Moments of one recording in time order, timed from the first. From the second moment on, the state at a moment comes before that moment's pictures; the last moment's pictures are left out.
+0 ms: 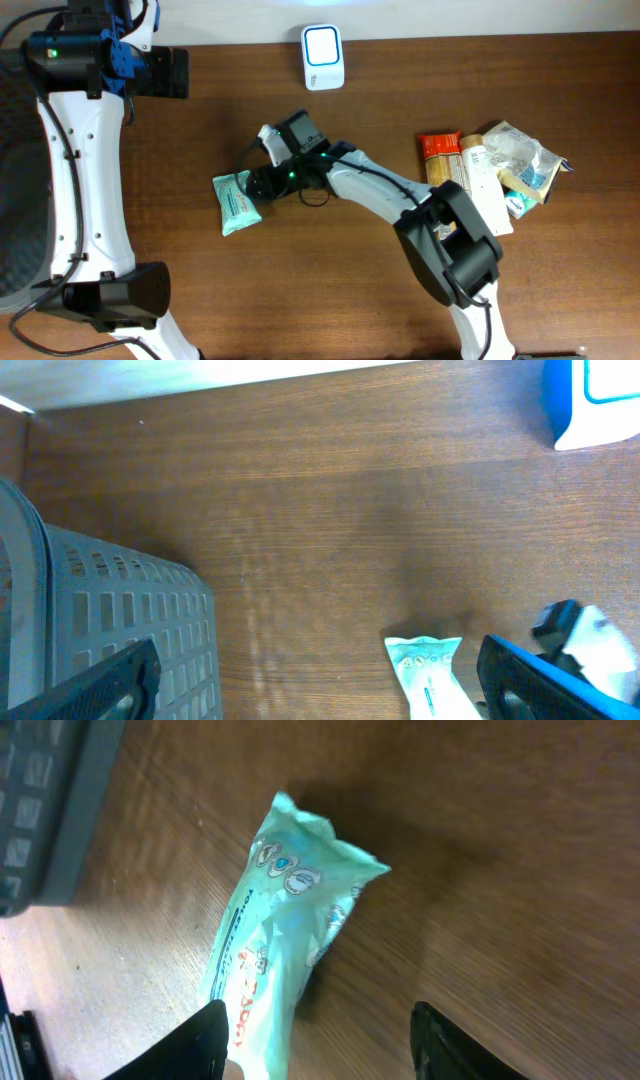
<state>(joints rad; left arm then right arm) 0.01 1.93 2.36 -1.38 -0.11 0.12 0.66 2.20 1.57 -0.33 -0.53 0.29</state>
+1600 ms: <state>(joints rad) 0.01 1.93 2.36 -1.38 -0.11 0.12 0.30 2.15 1.82 -0.99 -0.02 0.29</state>
